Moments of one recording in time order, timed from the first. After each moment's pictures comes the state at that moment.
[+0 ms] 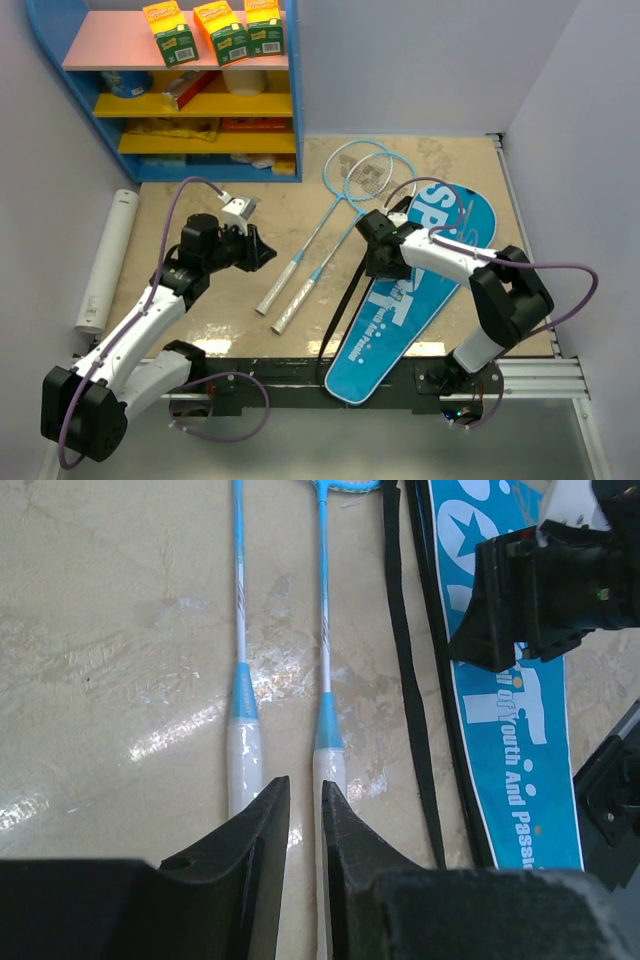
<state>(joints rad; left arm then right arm) -0.35 0.94 0.62 -0.17 0.41 -0.26 0.63 1.60 0.97 -0.67 0.36 0.72</state>
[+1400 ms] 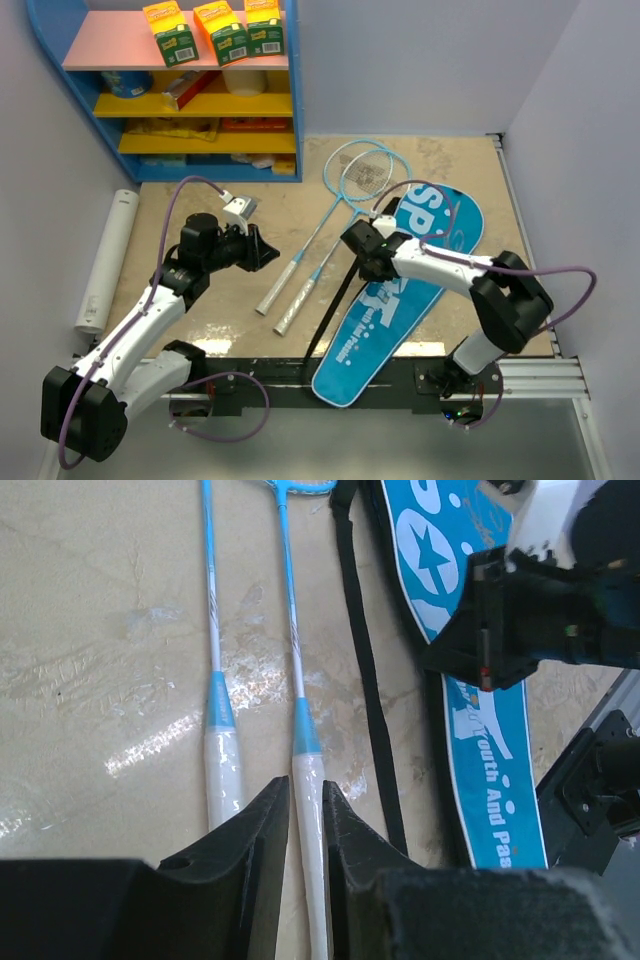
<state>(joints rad) -0.35 0.94 0.62 -0.14 0.46 -0.28 0.76 1.61 0.95 -0.57 0.43 0.85</state>
